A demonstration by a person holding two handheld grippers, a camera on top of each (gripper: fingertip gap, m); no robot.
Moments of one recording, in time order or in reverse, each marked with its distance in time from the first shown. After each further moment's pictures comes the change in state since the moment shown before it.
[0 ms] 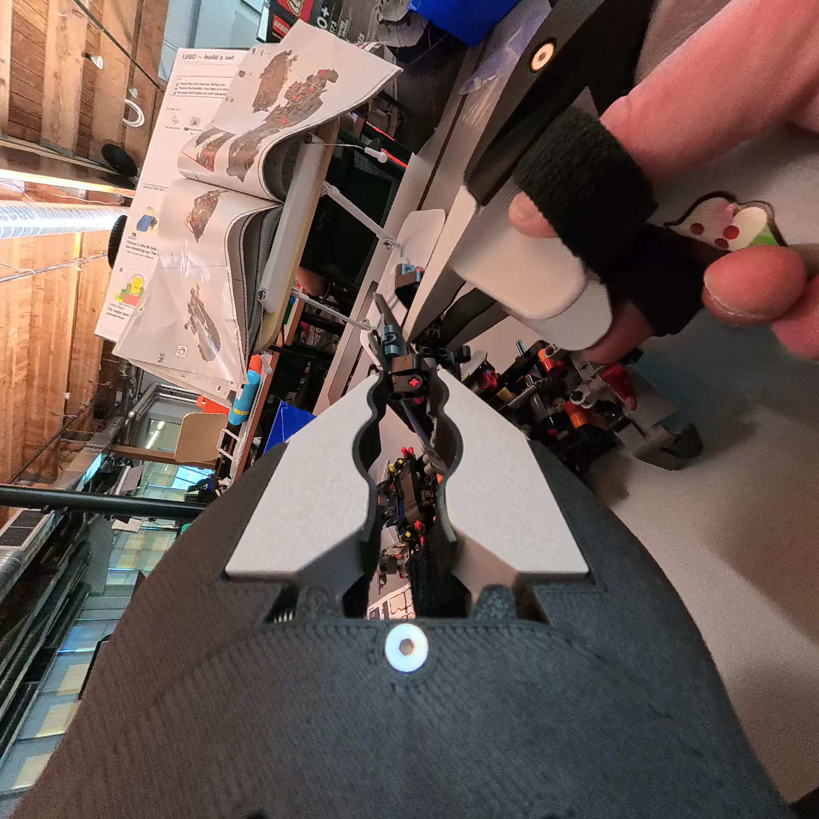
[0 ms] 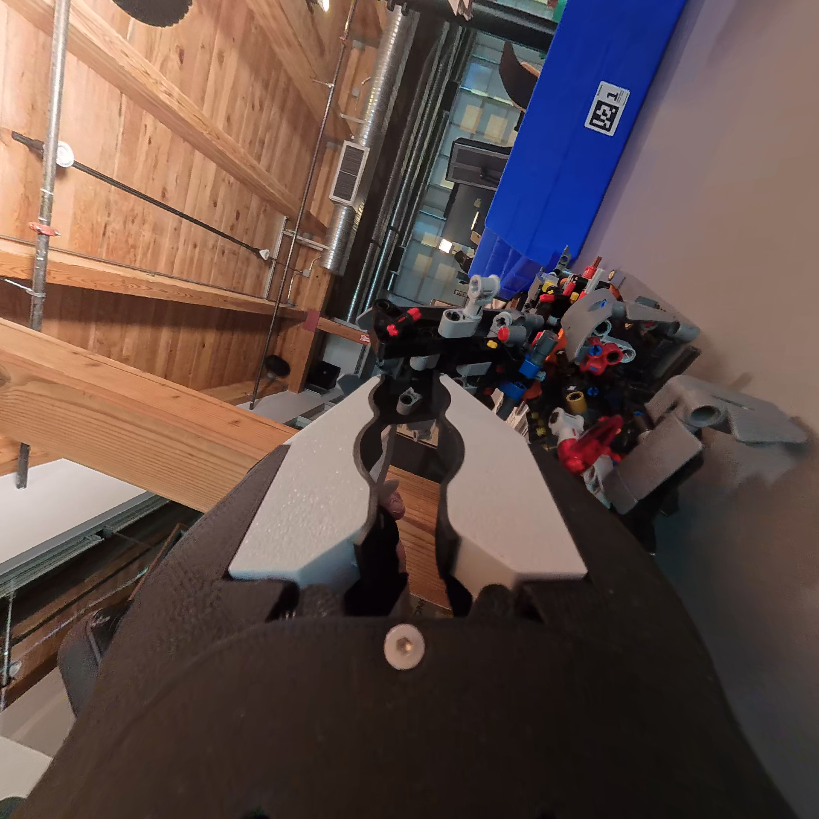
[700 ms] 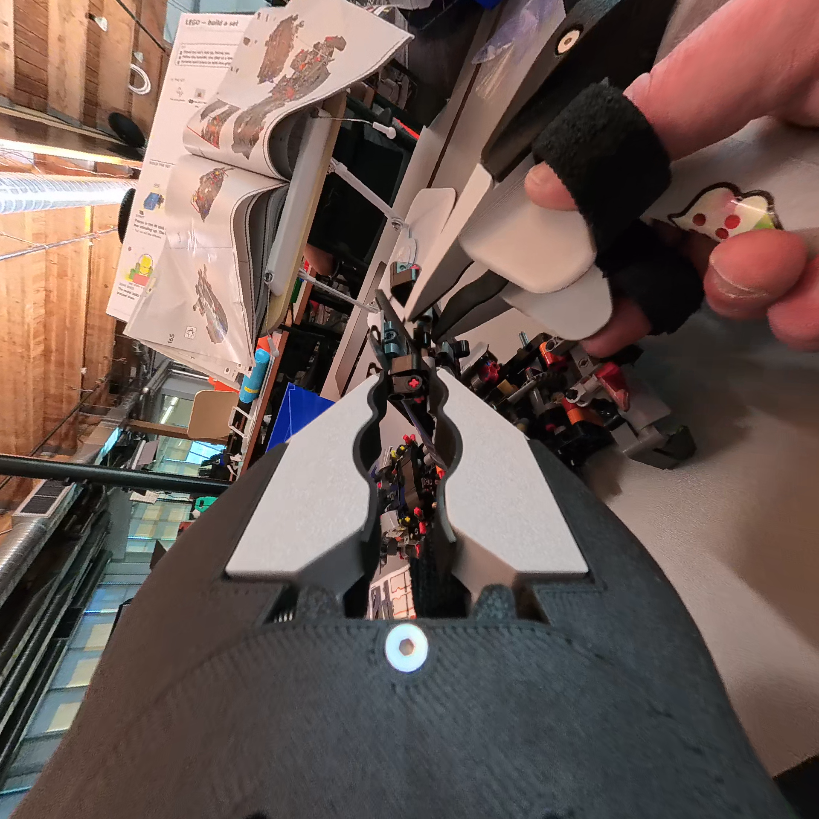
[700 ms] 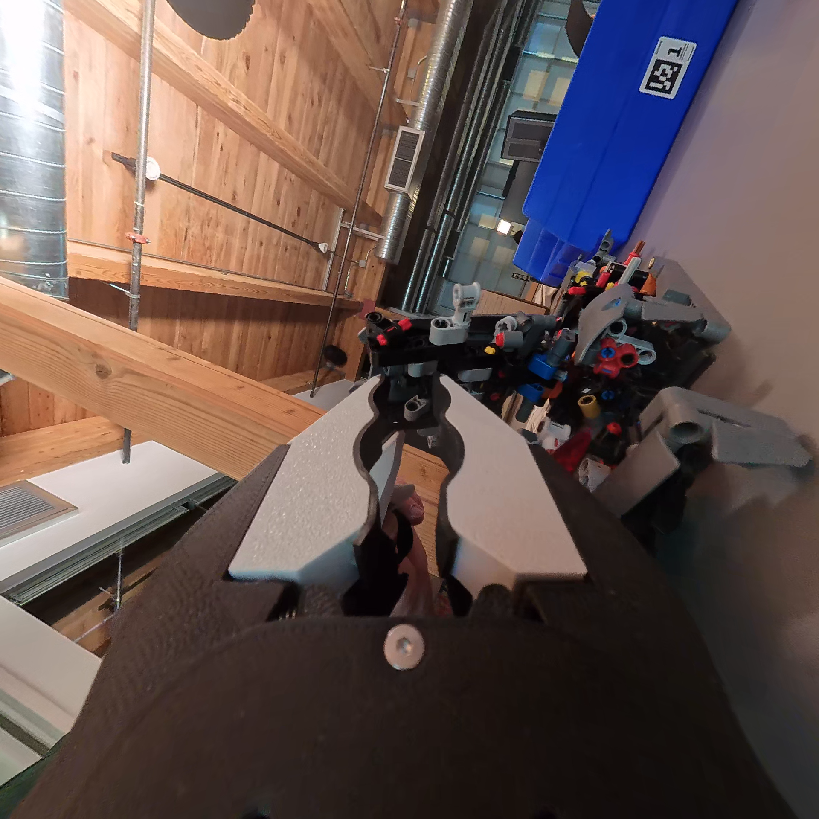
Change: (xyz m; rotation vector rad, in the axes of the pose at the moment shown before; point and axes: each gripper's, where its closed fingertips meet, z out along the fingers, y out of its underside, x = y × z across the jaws) left arm 0.001 0.002 -0.003 -0.058 -0.032 -0.001; right arm -0.002 -0.004 -0.003 -0.034 -0.138 0.077
